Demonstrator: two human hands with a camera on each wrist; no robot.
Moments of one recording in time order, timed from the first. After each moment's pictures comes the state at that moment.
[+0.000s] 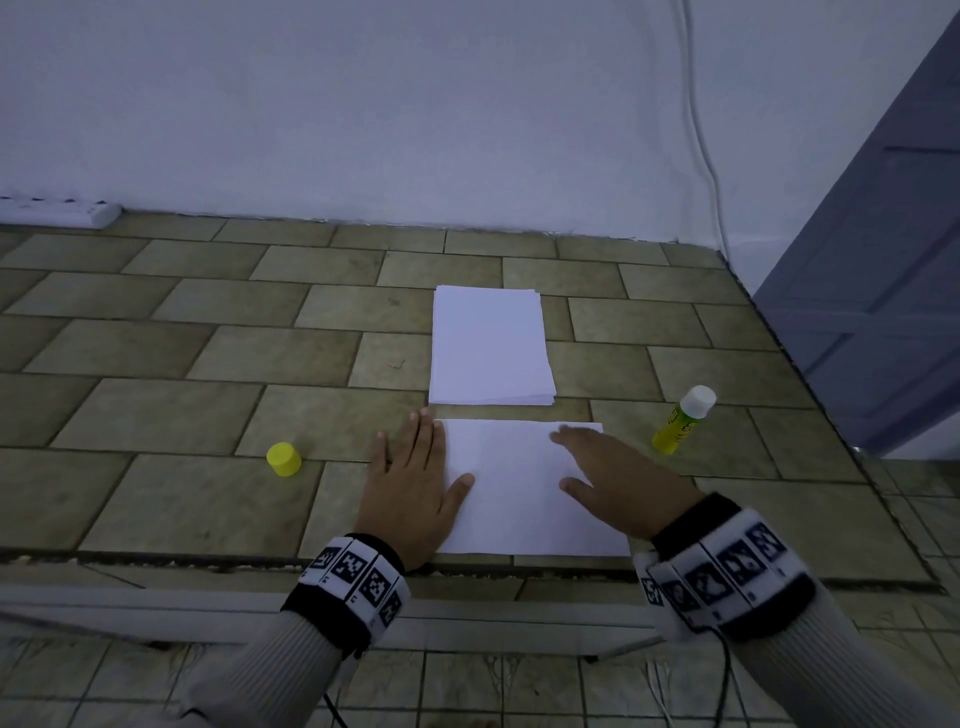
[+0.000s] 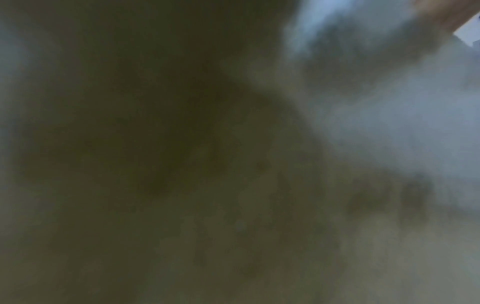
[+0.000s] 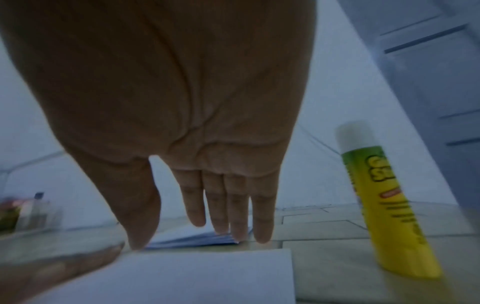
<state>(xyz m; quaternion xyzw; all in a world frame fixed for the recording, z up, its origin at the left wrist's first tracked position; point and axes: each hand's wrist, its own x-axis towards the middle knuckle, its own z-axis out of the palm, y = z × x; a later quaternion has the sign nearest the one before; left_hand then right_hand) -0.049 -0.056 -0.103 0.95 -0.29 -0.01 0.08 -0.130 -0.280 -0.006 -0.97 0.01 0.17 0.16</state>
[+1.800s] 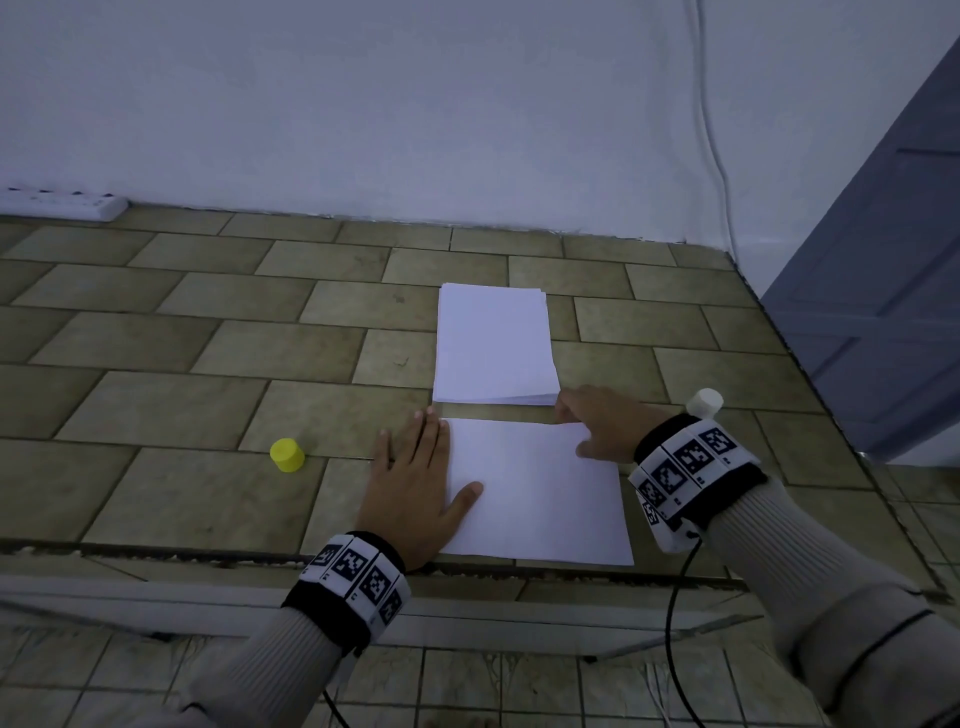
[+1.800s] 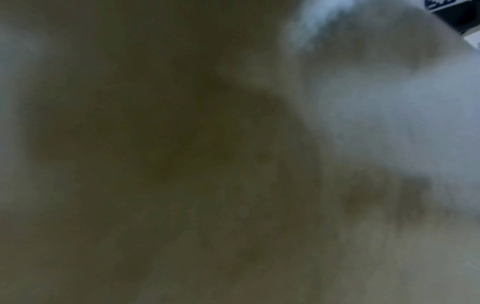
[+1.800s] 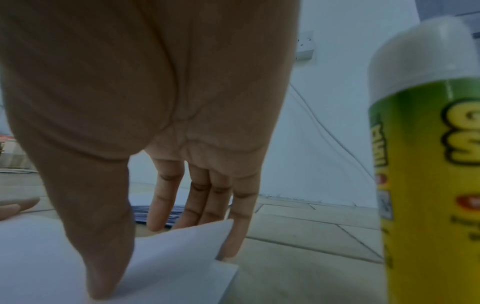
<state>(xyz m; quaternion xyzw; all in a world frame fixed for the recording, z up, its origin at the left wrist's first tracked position) -0.051 -0.054 -0.095 0.95 -0.30 -0.05 0.05 -0.063 -0.311 -0.013 -0.97 -0.02 0.21 0.10</state>
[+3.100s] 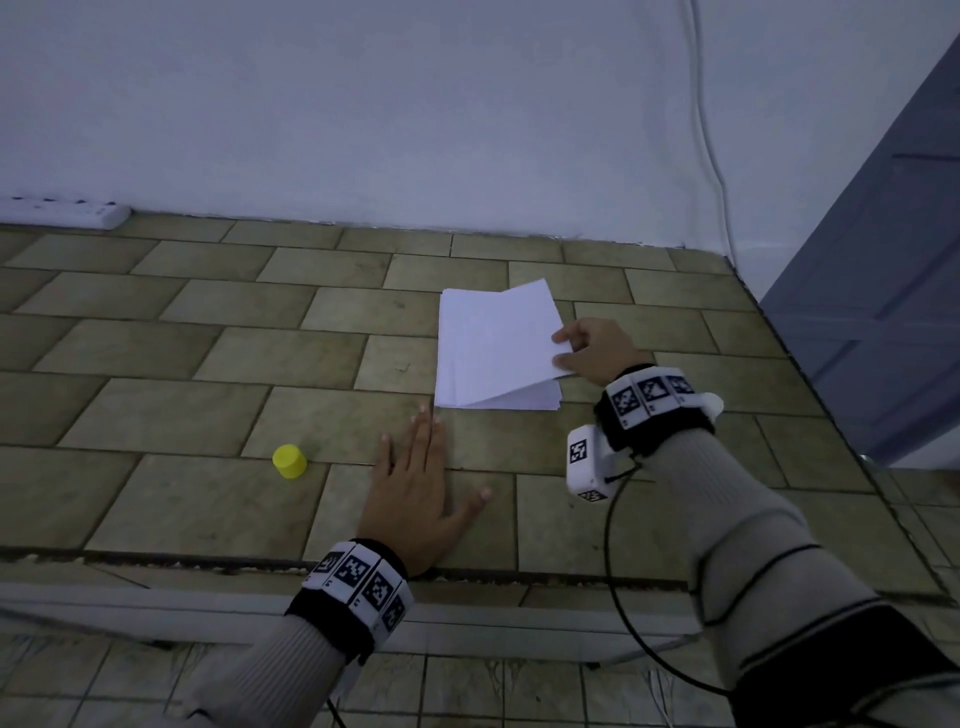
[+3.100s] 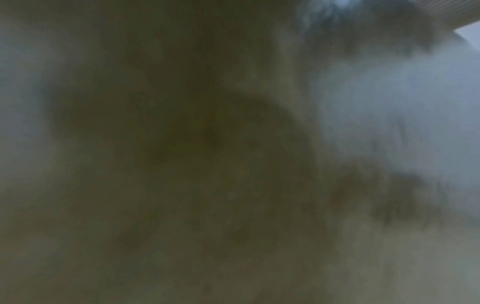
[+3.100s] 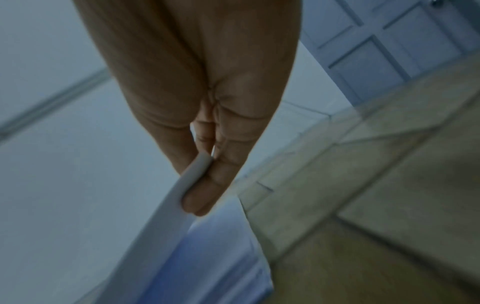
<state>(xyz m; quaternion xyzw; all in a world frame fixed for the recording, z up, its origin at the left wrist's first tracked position) -0.053 -0.054 -0.094 0.95 -0.28 -0.03 0.11 -0.002 -0.319 -0.001 -0.91 0.17 -0.03 0.37</state>
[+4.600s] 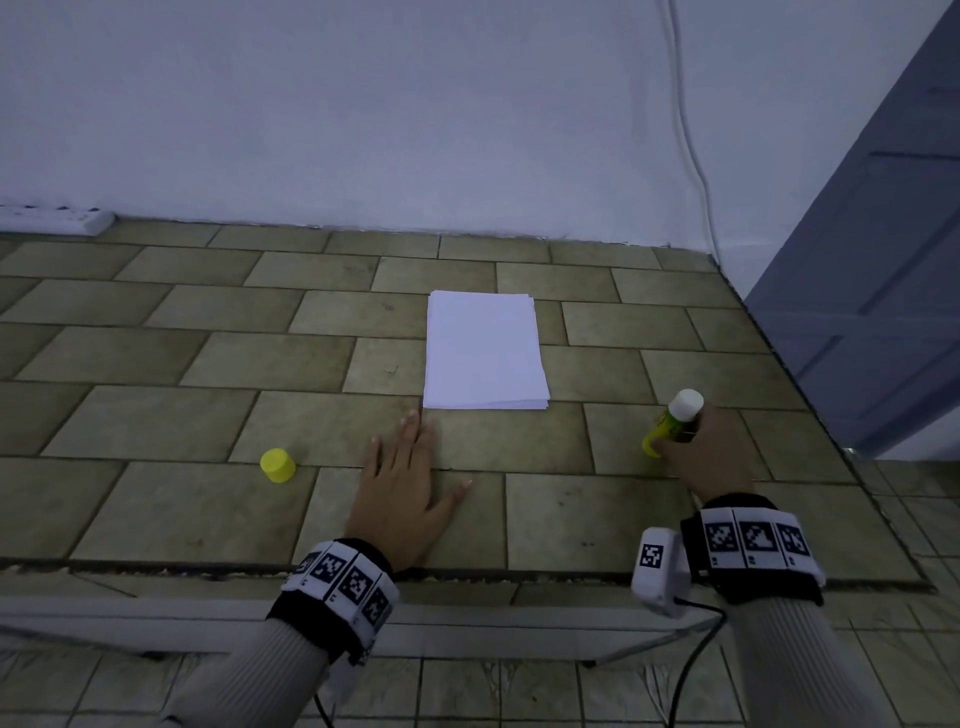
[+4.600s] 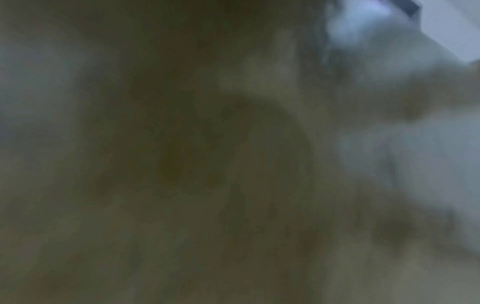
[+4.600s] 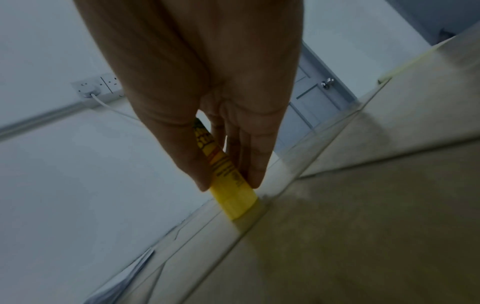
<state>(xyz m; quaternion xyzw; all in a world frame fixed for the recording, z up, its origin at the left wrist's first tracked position) -0.050 -0.052 -0.090 0.95 -0.27 -0.05 0.16 -0.133 -0.365 -0.039 -0.85 0.35 -0.12 0.38</state>
